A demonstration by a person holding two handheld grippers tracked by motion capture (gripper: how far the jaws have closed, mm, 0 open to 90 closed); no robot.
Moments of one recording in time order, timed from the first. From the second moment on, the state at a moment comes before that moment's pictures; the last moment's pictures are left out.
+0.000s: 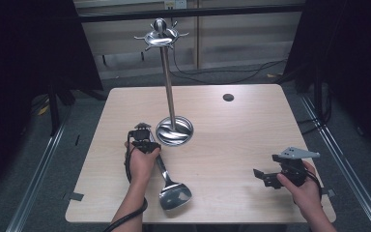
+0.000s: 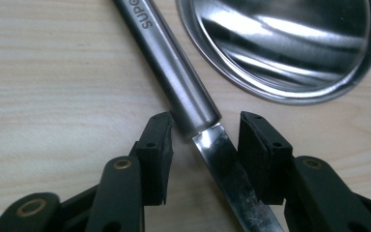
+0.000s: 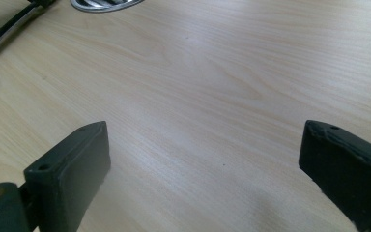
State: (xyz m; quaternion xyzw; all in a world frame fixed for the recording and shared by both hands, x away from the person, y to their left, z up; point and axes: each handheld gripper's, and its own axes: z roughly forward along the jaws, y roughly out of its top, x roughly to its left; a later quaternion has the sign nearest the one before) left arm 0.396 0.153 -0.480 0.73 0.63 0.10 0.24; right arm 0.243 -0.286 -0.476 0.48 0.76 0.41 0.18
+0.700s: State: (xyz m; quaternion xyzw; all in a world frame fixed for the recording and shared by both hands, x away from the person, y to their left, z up) left arm 0.412 0.163 -0.480 0.75 0.61 0.10 0.23; right arm 0.244 -0.286 -0.479 0.48 0.76 0.41 0.18
